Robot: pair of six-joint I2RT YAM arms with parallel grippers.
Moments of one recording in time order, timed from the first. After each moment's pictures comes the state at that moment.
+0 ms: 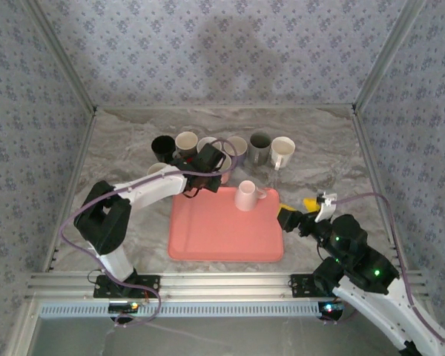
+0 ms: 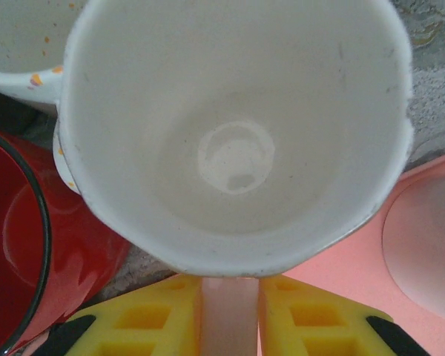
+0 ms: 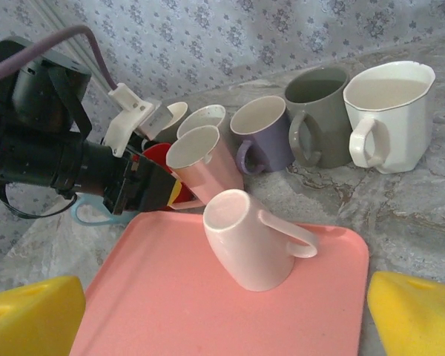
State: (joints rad) left arm -0.76 1.71 1.21 -0.50 -0.18 -0.25; right arm 0.75 0.19 0.51 -0.58 0.19 0.50
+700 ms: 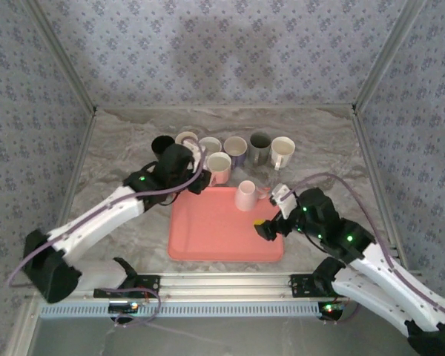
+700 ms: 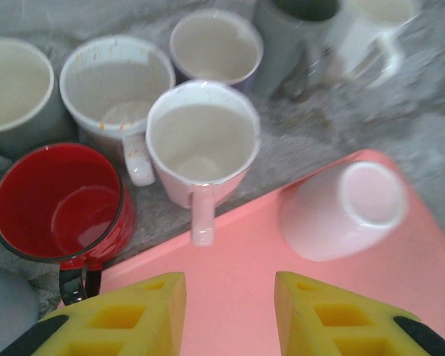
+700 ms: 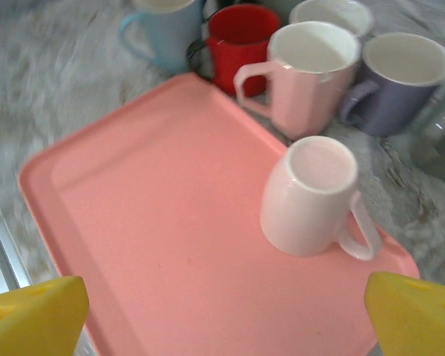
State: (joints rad) left arm -0.75 1.20 1.06 -0.52 -0.06 -0.27; right arm 0.73 0.66 0.66 -0.59 -0.17 -0.13
